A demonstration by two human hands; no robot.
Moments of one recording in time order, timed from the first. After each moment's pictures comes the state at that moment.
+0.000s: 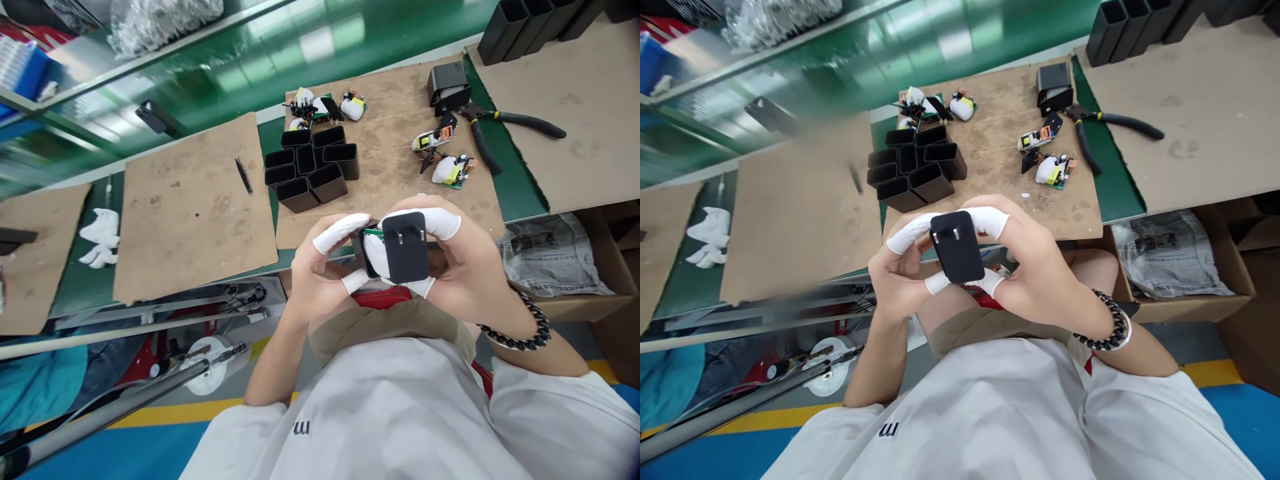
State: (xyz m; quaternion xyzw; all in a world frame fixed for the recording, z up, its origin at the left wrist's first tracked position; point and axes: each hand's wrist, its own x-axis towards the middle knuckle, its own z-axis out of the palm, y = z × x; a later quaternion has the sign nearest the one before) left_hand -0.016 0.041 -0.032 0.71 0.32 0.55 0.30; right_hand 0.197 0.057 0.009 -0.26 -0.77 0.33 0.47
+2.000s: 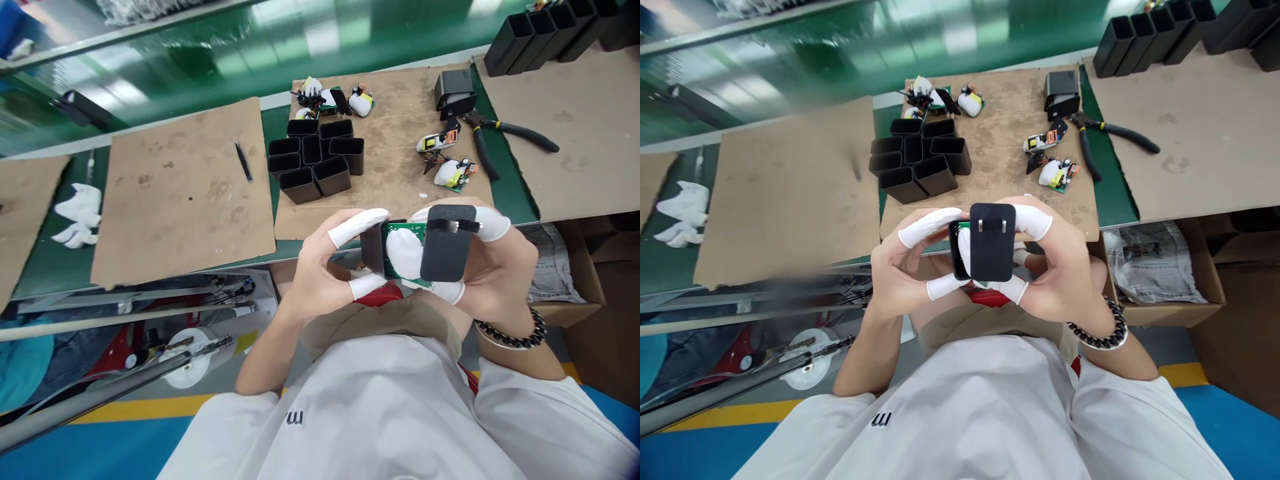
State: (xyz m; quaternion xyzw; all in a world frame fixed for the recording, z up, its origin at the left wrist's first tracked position) left_hand -0.009 0.034 -0.011 0.71 0.35 0.52 0.33; right_hand 0.209 0.053 -0.001 -0.26 -0.74 0.31 0.54
